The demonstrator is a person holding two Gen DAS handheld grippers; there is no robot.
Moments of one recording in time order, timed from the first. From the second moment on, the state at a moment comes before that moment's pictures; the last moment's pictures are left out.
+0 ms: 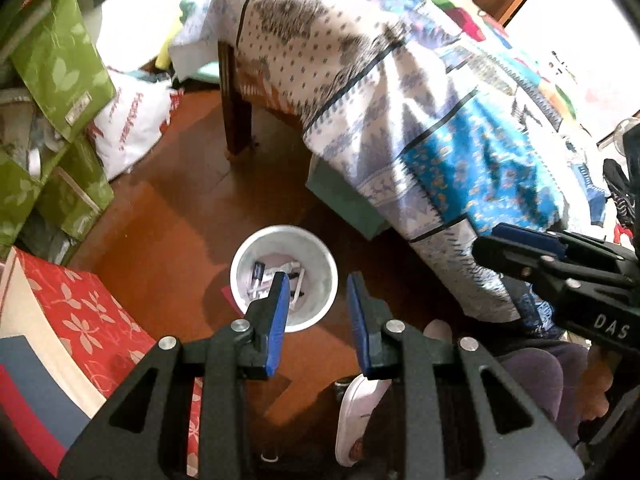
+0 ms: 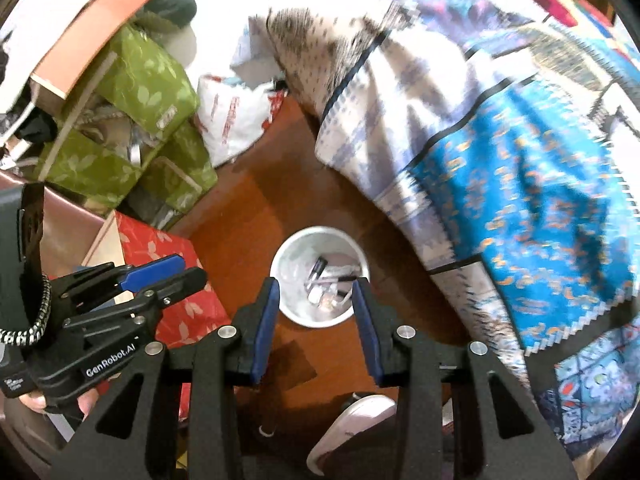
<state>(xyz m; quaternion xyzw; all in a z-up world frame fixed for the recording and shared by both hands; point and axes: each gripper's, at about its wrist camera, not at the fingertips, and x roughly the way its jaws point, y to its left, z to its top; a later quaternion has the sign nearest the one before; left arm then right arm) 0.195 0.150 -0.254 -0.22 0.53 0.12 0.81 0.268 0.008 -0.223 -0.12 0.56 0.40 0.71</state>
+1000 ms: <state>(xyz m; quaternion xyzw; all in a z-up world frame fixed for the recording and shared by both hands) 0.298 -0.058 -0.077 -0.08 0.38 -0.02 0.92 0.305 -0.247 -0.064 0.00 0.38 0.26 0.89</state>
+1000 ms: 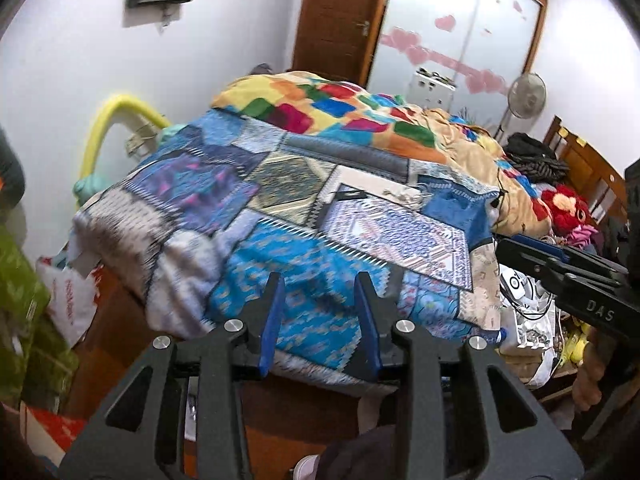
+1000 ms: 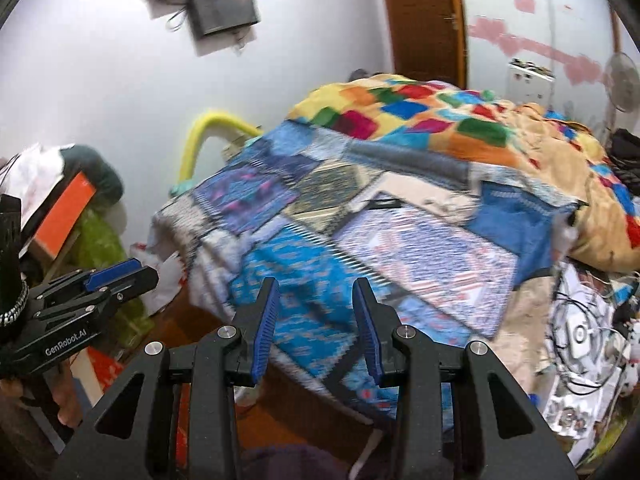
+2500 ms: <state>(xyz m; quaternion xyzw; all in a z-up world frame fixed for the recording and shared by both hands) 0.668 -0.126 -0.263 0.00 0.46 -0.16 0.87 0.593 -0.318 -0.228 0.07 0.47 0.16 0.86</state>
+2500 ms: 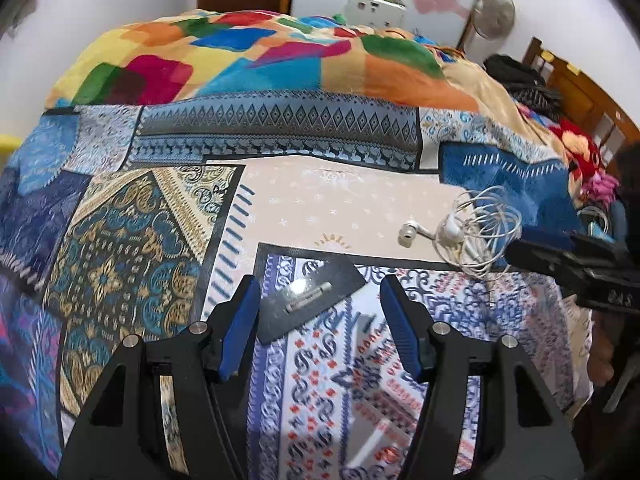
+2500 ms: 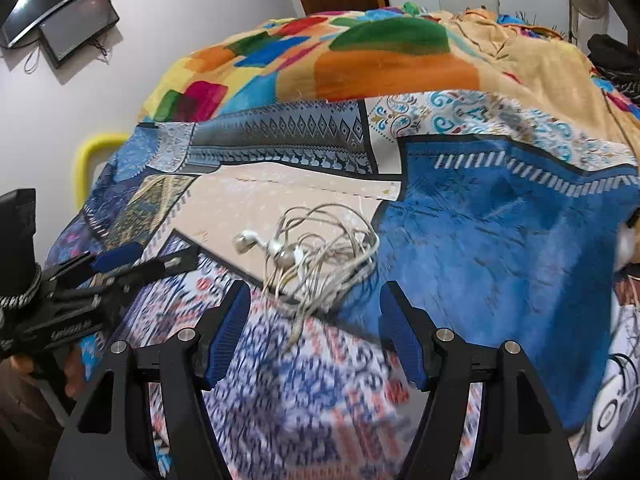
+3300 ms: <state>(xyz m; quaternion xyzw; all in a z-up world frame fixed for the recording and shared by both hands) 0.626 -0.156 -0.278 0.05 0.48 -0.14 0.87 0.579 -0.307 -0.237 0.07 0.49 0.17 0.85</state>
